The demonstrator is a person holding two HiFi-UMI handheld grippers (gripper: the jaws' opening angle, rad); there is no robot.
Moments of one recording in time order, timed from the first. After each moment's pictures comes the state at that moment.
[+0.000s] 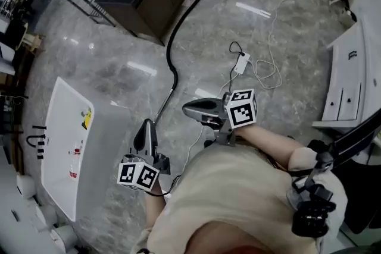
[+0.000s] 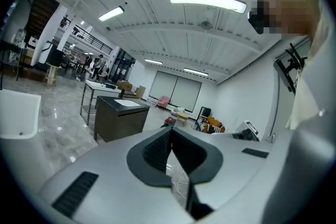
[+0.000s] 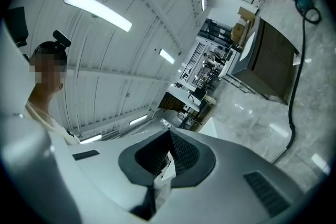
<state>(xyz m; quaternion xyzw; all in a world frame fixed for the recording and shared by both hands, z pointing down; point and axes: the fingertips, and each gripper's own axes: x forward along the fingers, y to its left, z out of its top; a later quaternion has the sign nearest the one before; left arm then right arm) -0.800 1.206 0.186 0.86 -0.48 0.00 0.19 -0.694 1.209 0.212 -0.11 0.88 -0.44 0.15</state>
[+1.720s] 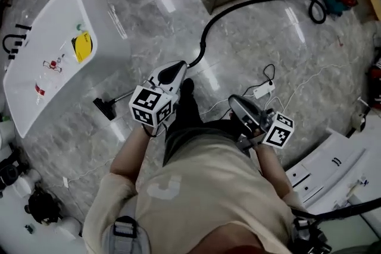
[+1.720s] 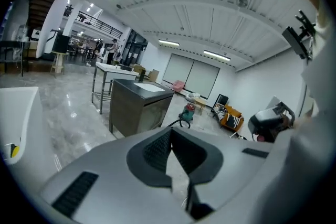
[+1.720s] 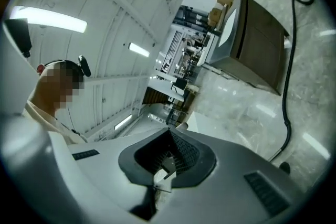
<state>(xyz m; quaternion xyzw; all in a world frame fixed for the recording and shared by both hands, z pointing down) -0.916 0.871 0.336 0.82 -0.51 0.09 0.25 -0.770 0.926 0.285 -0.14 0.82 -0.54 0.09</state>
